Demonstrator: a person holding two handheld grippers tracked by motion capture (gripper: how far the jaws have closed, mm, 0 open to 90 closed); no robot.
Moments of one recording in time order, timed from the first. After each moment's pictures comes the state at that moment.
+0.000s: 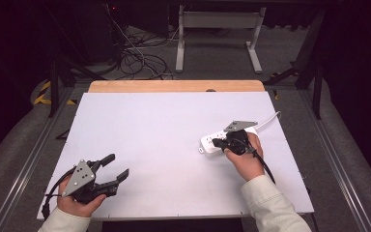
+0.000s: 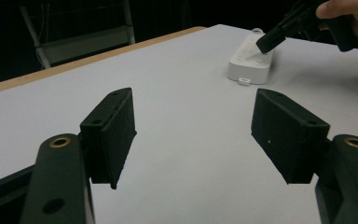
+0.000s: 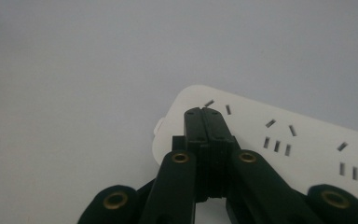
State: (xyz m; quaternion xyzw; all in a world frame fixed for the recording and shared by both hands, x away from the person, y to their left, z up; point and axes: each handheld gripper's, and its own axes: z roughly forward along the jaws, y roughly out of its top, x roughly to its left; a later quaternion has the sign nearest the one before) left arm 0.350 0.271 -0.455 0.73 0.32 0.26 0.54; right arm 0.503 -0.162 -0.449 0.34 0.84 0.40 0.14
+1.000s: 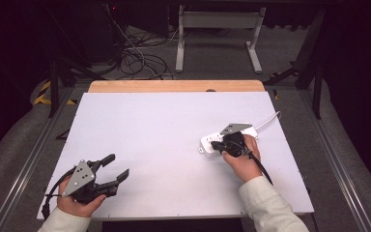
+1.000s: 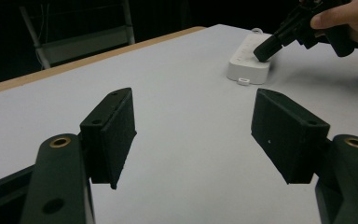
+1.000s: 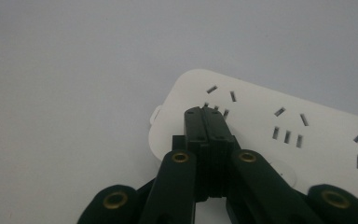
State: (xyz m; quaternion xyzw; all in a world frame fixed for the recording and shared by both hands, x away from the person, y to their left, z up) left arm 0.350 0.271 -0.455 0.73 0.32 0.27 0.54; right arm 0.503 -0.155 -0.459 0.34 0.85 0.38 0.14
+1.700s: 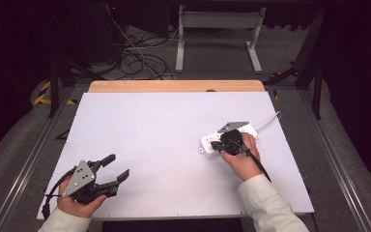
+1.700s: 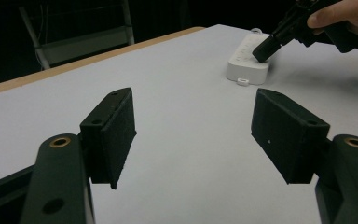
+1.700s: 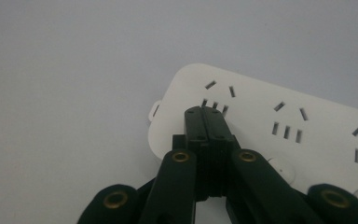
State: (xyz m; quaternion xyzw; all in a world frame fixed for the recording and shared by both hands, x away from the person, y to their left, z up) left arm 0.349 0.271 -0.454 0.73 0.31 0.27 0.54; right arm 0.506 -0.149 -0.454 0.36 0.86 0.35 0.13
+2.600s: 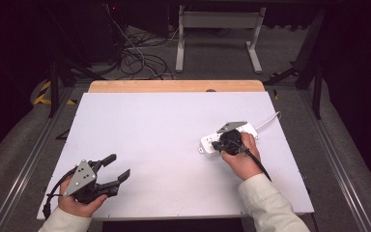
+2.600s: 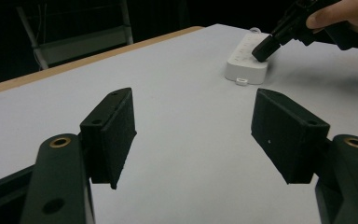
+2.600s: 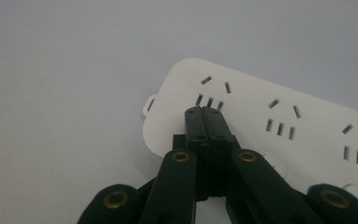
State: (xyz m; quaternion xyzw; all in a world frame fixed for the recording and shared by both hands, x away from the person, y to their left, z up) left arm 0.351 0.269 -0.454 0.73 0.31 0.27 0.54; right arm 0.505 -0.147 -0.452 0.35 0.87 0.32 0.15
